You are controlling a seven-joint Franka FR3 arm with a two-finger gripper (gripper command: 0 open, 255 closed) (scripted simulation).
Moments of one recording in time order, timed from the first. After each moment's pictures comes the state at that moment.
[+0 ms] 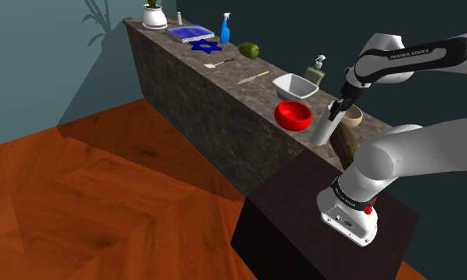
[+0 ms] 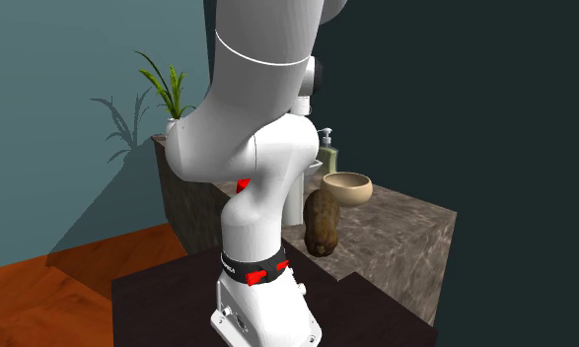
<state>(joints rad) -0.21 -0.67 -0.66 -2.81 -0.44 2.17 -0.37</state>
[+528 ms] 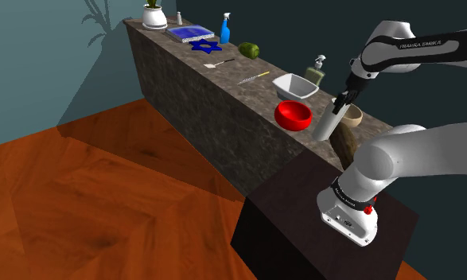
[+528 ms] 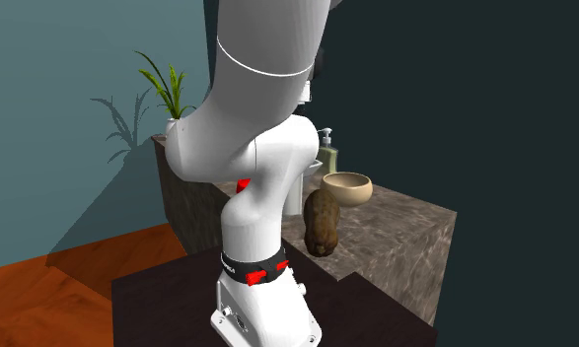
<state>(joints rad) -0.22 -0.73 -0.62 -2.75 -0.41 2.05 -0.37</state>
